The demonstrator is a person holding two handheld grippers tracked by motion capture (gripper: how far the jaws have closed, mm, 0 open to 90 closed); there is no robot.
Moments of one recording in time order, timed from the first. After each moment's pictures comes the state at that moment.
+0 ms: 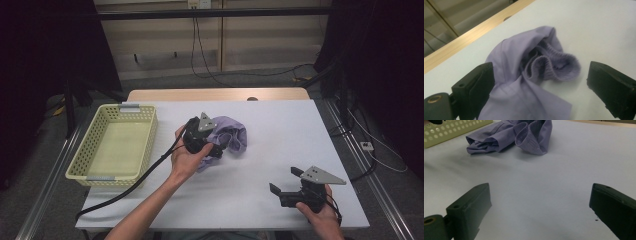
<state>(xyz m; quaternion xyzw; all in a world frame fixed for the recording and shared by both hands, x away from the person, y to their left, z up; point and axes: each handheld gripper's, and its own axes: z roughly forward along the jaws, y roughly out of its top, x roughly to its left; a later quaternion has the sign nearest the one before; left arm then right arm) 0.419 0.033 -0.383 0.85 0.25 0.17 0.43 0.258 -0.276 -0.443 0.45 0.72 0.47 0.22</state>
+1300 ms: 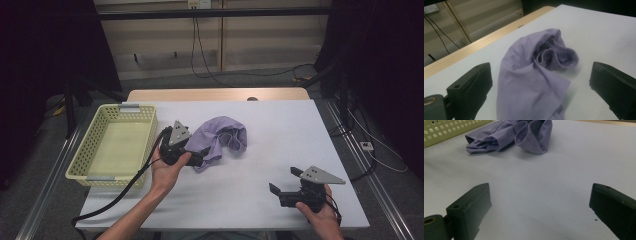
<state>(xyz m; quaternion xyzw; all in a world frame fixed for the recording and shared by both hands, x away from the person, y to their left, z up) 0.378 0.096 -0.373 0.81 0.27 0.22 0.47 0.259 -0.275 -0.443 0.46 0.72 0.47 0.22</state>
